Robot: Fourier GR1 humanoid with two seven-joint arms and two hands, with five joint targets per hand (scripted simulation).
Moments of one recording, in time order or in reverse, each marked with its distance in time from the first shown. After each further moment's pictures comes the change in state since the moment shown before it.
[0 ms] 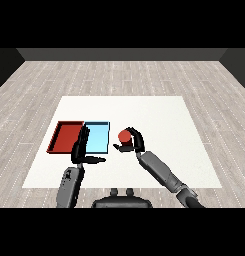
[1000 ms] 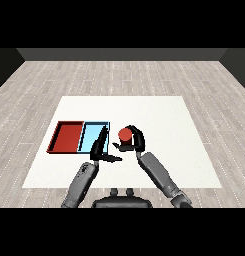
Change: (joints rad) left arm -0.136 -0.005 -0.245 0.203 0.074 0.192 0.042; right arm 0.084 0.104 -0.176 -0.132 0.225 0.110 0.124
